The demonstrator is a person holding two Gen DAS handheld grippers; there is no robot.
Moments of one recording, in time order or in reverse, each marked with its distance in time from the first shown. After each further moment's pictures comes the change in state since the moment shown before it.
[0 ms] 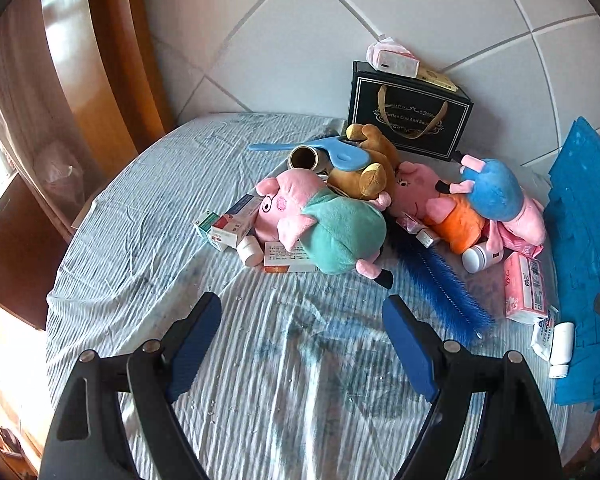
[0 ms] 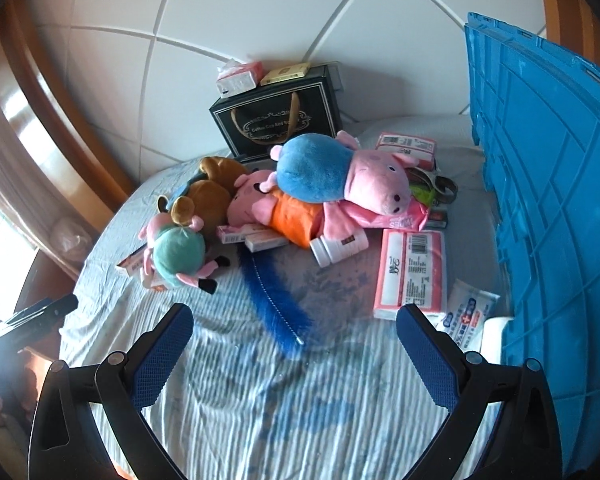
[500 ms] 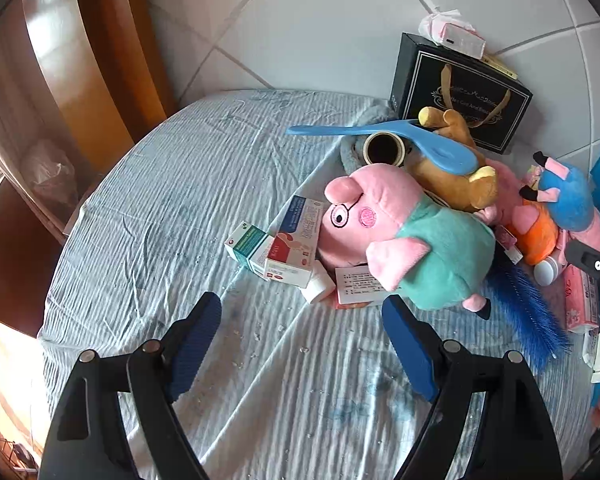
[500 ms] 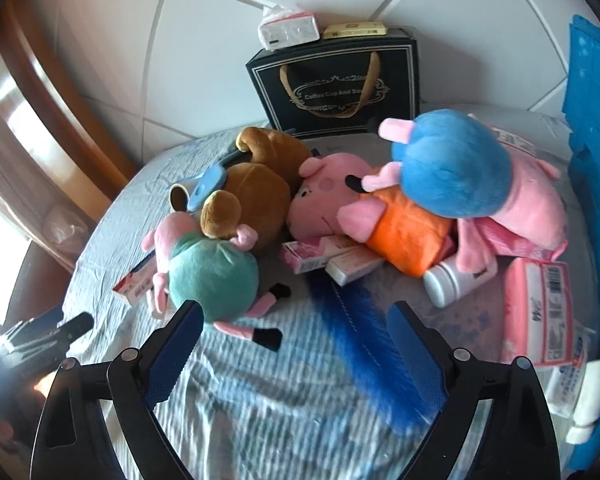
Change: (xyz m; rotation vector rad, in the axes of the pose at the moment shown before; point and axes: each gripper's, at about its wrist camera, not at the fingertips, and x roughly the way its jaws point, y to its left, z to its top) left arm 0.109 0.095 0.038 0.025 0.076 0.002; right arm 0.161 0.114 0.050 -0.019 0.087 0.015
